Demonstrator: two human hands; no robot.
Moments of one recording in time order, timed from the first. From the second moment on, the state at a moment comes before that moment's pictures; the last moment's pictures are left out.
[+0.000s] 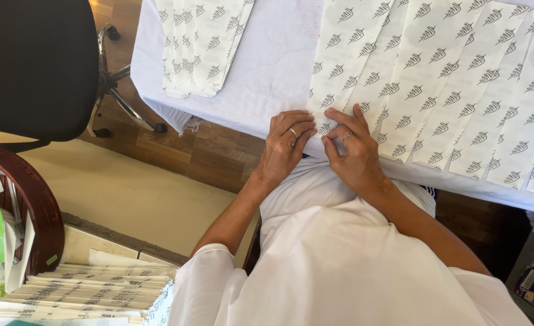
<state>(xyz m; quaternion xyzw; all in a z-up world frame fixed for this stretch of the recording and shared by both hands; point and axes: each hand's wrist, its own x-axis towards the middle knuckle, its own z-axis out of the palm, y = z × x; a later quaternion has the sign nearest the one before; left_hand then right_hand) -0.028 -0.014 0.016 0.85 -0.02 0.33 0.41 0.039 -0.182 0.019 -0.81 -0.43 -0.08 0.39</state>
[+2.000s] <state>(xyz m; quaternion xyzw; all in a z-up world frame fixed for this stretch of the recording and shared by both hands) -0.044 0.061 0.031 0.87 -0.10 0.23 0.42 0.047 -0.131 0.017 -0.75 -0.52 -0.09 0.40</state>
